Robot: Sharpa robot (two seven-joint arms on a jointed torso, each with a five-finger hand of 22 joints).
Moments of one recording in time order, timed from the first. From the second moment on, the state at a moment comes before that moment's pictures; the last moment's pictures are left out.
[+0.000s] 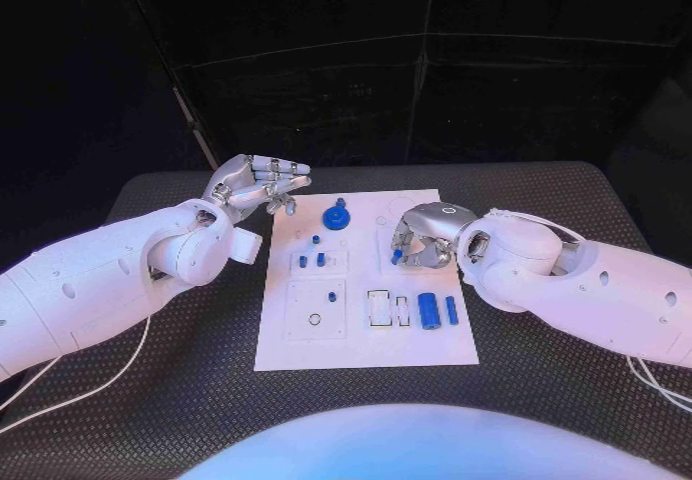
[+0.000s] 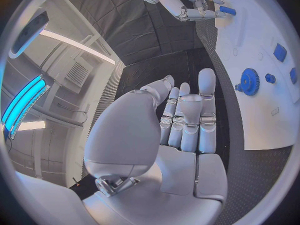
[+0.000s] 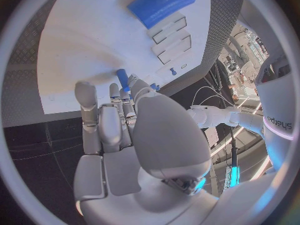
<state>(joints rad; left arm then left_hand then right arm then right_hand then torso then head) 1.00 -0.81 0.15 1.42 -0.27 -0.20 0.31 1.40 -0.15 0.43 0.07 0.06 1.05 0.16 0.09 0.07 1.14 0.10 0.13 0.08 1.34 0.01 1.12 0.74 0.17 1.20 0.12 0.61 0.94 0.94 -0.83 0.17 1.66 -1.77 -0.08 -0.30 1.50 -0.07 0.15 0.16 0.17 1.02 0.15 0.08 0.07 1.08 0.08 0.26 0.06 1.47 0.01 1.30 1.12 0.15 1.18 0.11 1.11 0.76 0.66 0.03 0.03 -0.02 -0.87</state>
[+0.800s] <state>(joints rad) 1.00 -0.81 0.15 1.41 -0.27 -0.20 0.31 1.40 -0.15 0.43 0.07 0.06 1.05 0.16 0.09 0.07 1.14 0.10 0.13 0.08 1.34 0.01 1.12 0.74 0.17 1.20 0.12 0.61 0.94 0.94 -0.79 0.16 1.61 -1.78 -0.07 -0.29 1.50 -0.07 0.21 0.18 0.17 1.05 0.15 0.08 0.07 1.14 0.08 0.22 0.06 1.46 0.00 1.32 1.14 0.16 1.19 0.10 1.14 0.80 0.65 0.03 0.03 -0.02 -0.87</state>
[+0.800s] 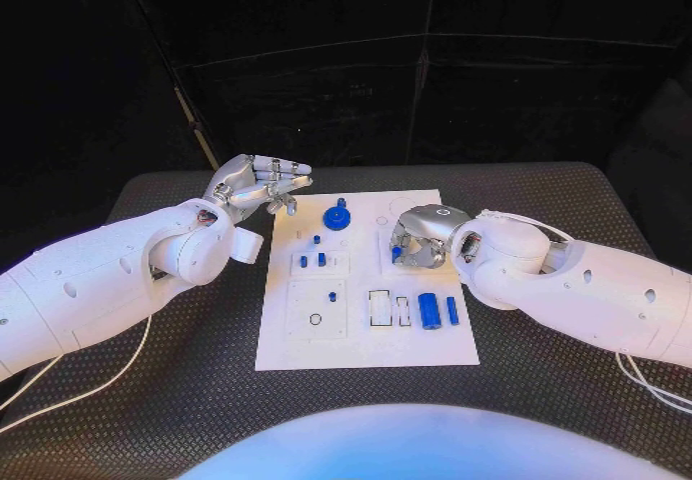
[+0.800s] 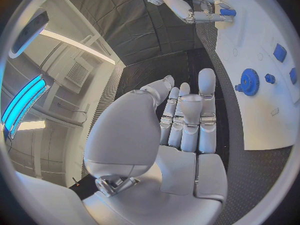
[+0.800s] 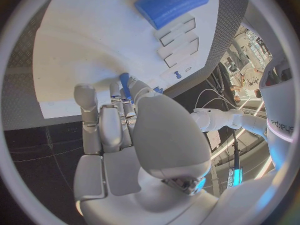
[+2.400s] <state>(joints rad) 1.00 -0.80 0.15 1.41 -0.27 -0.19 0.31 1.40 -0.15 0.43 0.07 0.06 1.05 0.16 0.09 0.07 1.14 0.10 0.13 0.08 1.34 0.01 1.12 0.74 0.17 1.20 0.12 0.61 0.94 0.89 -0.67 0.13 1.71 -1.56 -0.28 -0.12 1.50 -0.07 0.27 0.17 0.19 1.12 0.13 0.10 0.08 1.22 0.06 0.19 0.07 1.47 -0.01 1.35 1.17 0.14 1.22 0.09 1.18 0.86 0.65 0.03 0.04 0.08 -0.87</state>
